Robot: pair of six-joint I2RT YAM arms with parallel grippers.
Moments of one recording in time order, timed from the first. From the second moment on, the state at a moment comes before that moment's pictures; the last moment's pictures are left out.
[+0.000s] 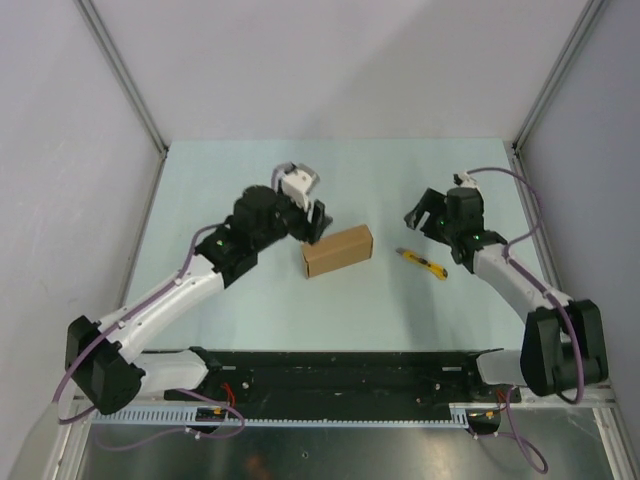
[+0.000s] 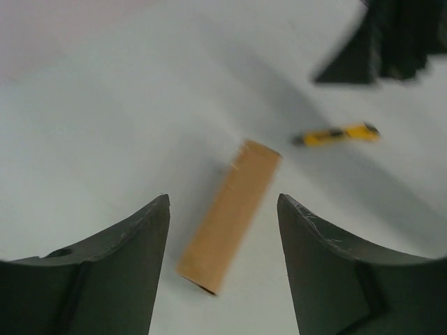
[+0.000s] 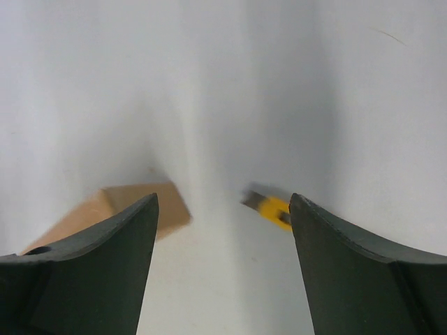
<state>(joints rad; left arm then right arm) -0.66 1.21 1.09 -0.11 0.02 0.01 0.21 1.26 0.79 -0.13 0.02 0.61</state>
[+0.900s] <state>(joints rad) -0.83 1.41 0.65 0.06 -0.14 -0.32 0.40 1.86 1.29 -0.23 -0.25 0.53</state>
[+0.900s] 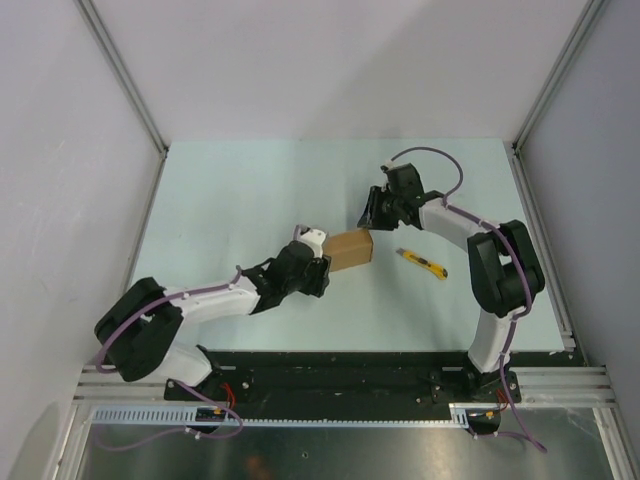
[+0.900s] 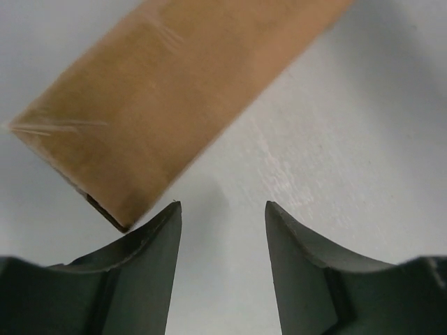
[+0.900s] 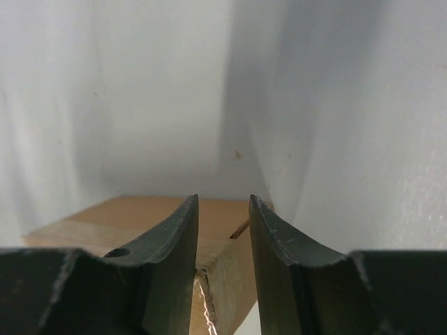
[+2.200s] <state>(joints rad) -0.38 1.47 0.85 0.13 0.37 -0.37 0.55 1.69 1.17 -0.36 -0.28 0.37</state>
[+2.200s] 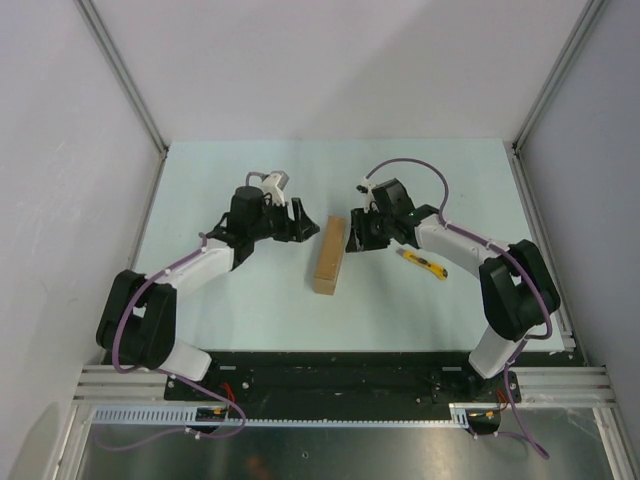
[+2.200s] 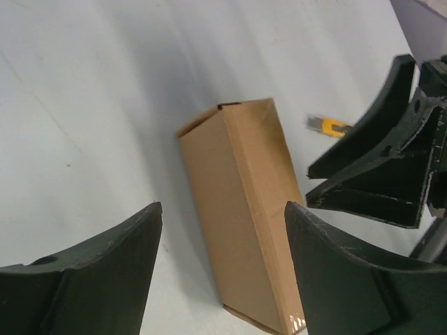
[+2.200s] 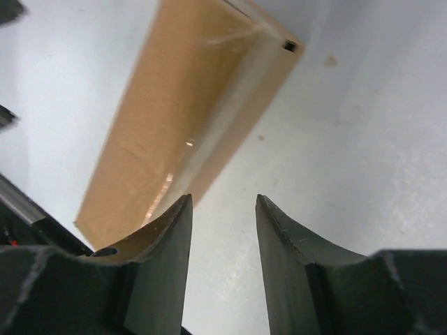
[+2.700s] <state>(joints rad) -0.32 1.49 0.85 0.12 0.43 -0.39 0.63 1.78 1.17 -0.19 -0.36 0.38</state>
